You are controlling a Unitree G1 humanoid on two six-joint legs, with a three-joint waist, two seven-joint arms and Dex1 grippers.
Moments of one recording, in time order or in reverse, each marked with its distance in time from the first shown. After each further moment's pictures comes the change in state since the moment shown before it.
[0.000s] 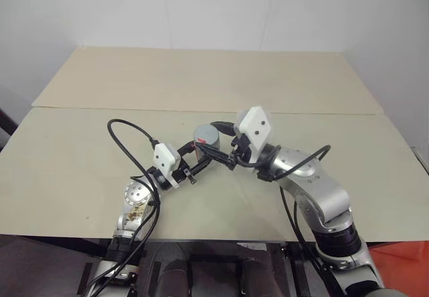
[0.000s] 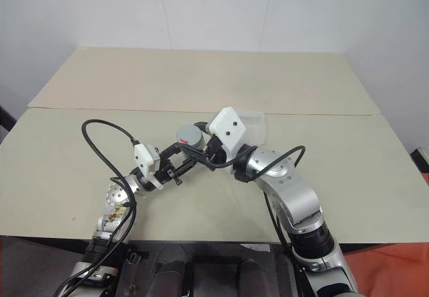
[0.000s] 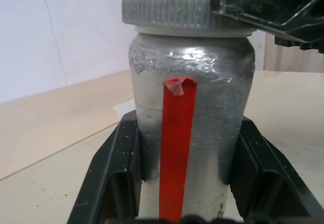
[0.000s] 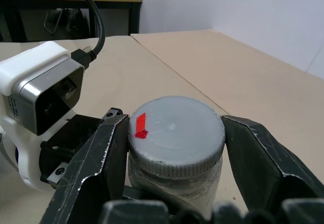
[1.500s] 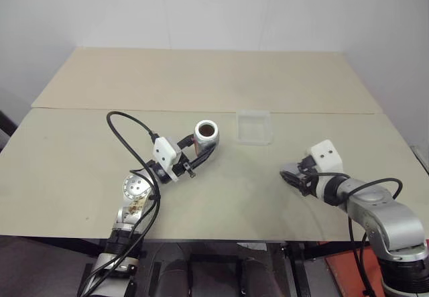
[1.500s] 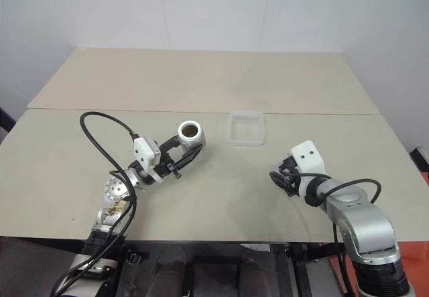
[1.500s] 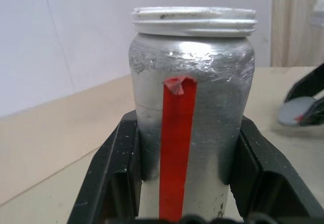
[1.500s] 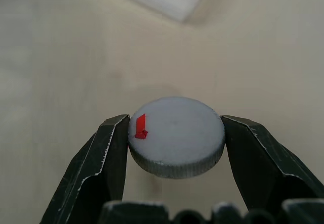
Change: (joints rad) left arm -0.063 0.022 0.000 0.036 0.030 -0.017 0.031; right arm 0.337 -0.317 -0.320 -0.042 0.057 0.399 -0.150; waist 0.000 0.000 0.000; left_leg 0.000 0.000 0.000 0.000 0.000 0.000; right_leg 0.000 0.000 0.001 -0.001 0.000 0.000
